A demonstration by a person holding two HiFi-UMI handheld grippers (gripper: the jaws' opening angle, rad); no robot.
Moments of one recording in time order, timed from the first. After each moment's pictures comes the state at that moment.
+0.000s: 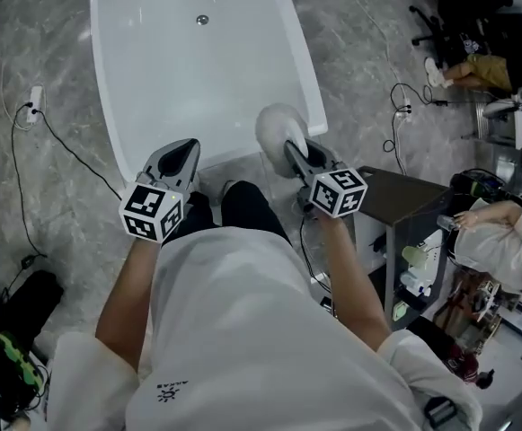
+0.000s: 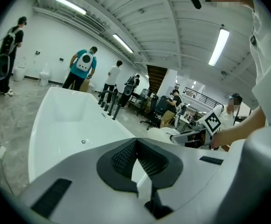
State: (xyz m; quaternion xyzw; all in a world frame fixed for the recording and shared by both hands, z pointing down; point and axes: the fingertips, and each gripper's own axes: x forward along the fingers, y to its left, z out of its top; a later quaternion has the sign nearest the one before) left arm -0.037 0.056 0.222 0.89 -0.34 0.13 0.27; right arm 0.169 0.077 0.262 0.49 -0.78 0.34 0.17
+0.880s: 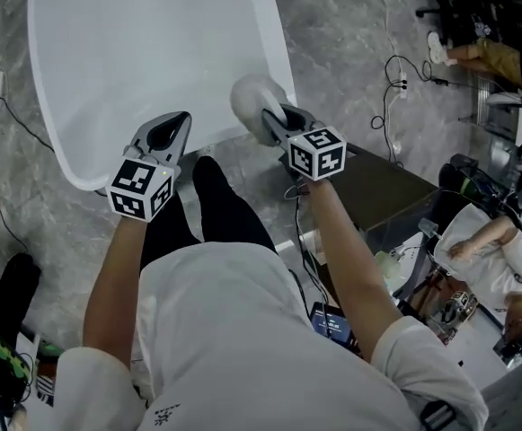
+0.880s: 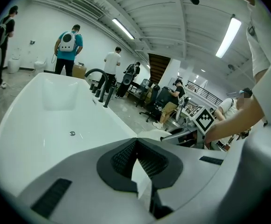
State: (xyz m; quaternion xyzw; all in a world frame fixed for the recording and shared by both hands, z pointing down) left arm 0.113 0.007 0.307 0.88 -0.32 0.18 0.31; right arm 0.282 0.019 0.375 0.42 -0.78 0.36 0.28
